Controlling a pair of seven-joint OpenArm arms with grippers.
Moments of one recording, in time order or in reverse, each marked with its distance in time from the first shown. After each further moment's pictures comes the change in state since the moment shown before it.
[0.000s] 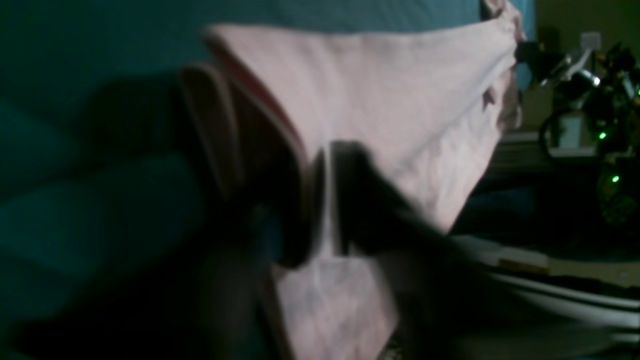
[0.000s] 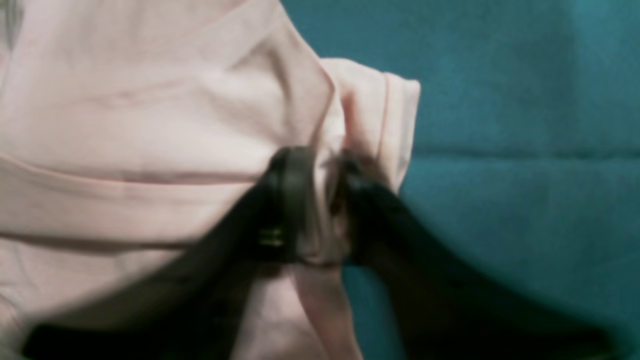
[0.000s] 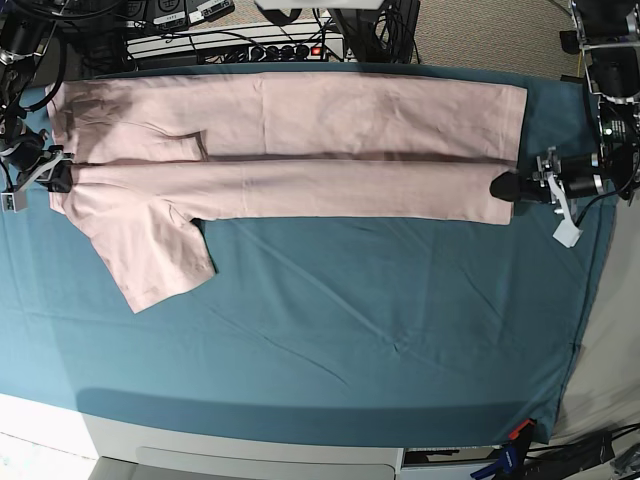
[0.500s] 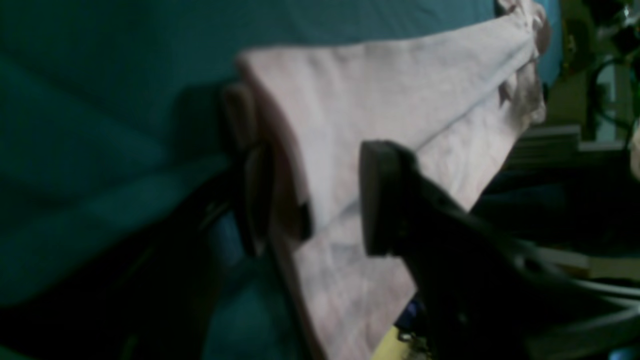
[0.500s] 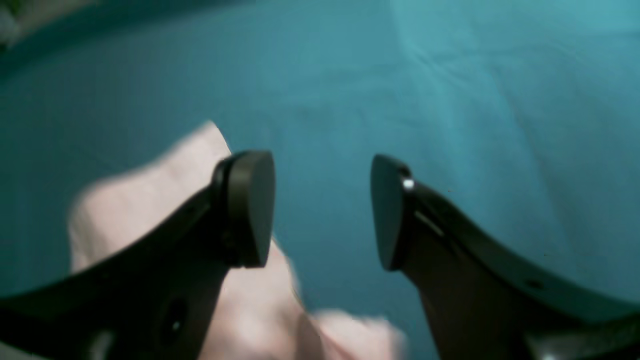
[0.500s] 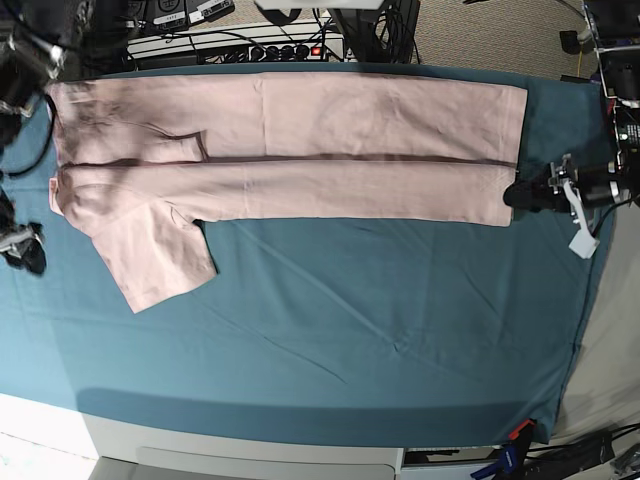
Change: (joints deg) left arm -0.3 -3.2 -0.7 4.9 0.3 -0.1 -0.2; right arm 21.4 -3.3 4.9 -4.6 -2.7 -0.2 -2.5
